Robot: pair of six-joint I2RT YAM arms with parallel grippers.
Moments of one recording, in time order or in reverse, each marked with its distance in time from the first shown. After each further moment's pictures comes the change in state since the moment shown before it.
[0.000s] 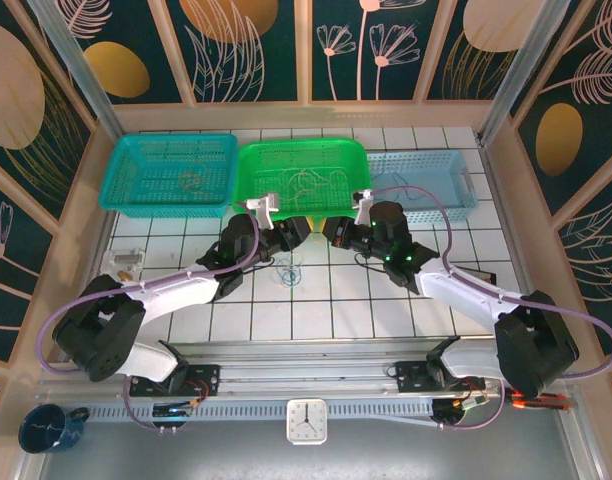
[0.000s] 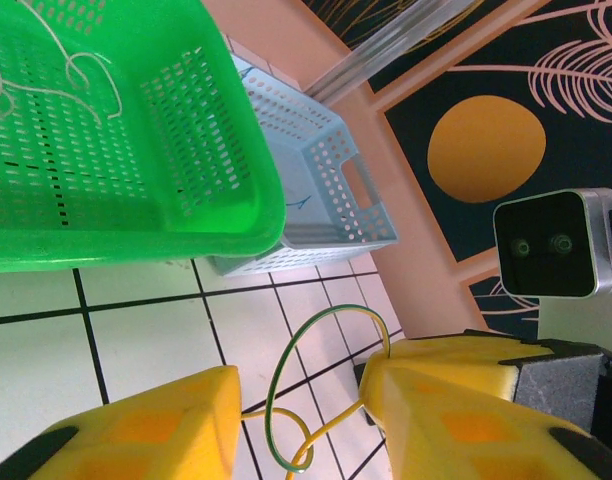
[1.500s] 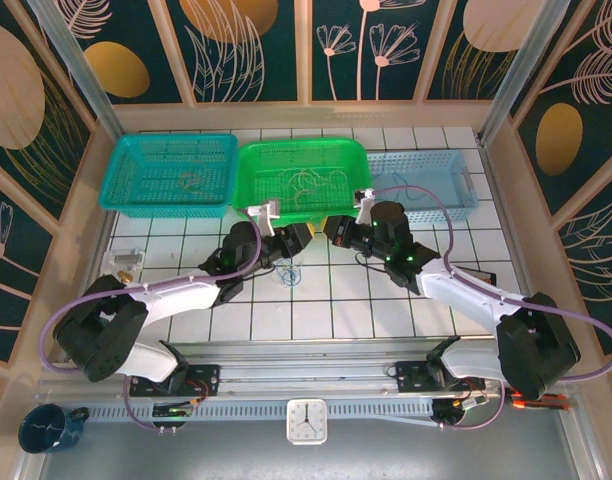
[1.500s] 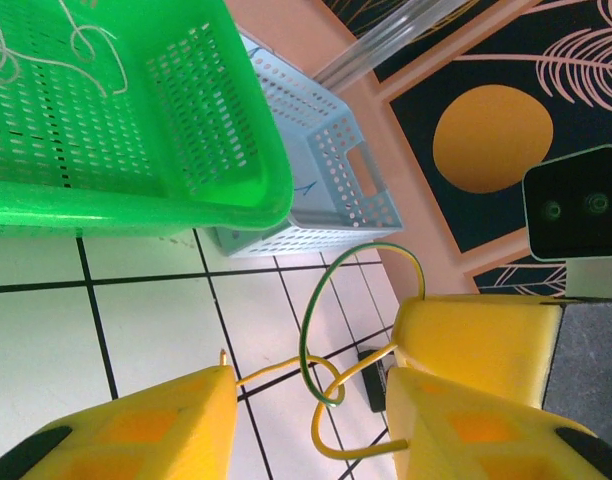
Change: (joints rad) left arm -0.033 0.001 -0.051 0.044 -0.031 -0.014; right arm 0.000 -0.011 0.000 0.000 0.020 0.000
